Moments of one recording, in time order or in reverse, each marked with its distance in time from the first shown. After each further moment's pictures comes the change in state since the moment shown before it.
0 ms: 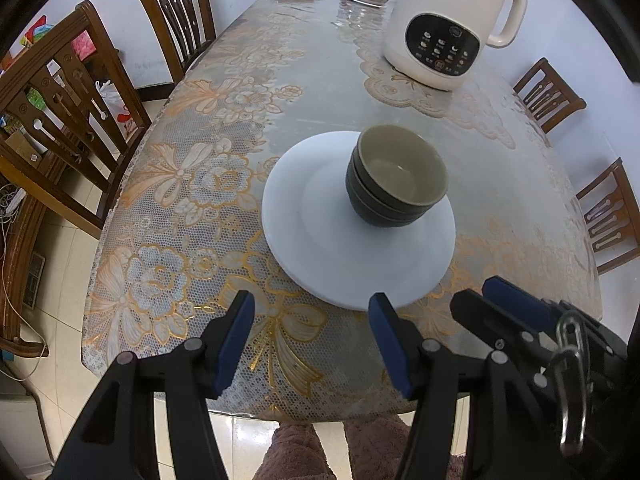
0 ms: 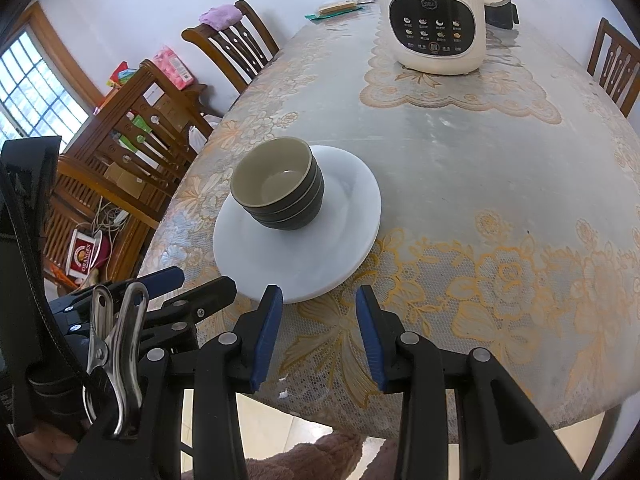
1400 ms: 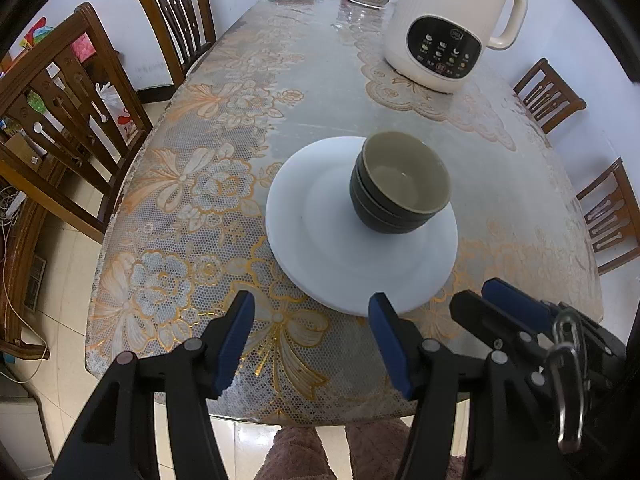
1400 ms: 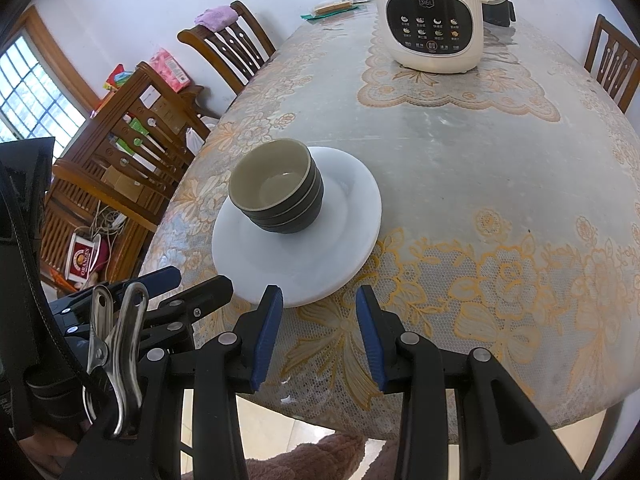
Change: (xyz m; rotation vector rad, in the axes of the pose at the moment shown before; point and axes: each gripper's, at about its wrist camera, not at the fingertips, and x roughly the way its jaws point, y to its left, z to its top) left arm -0.002 0.000 0.000 0.003 -0.007 0.002; right arm -0.001 -0.004 0.001 0.006 0.000 -0.001
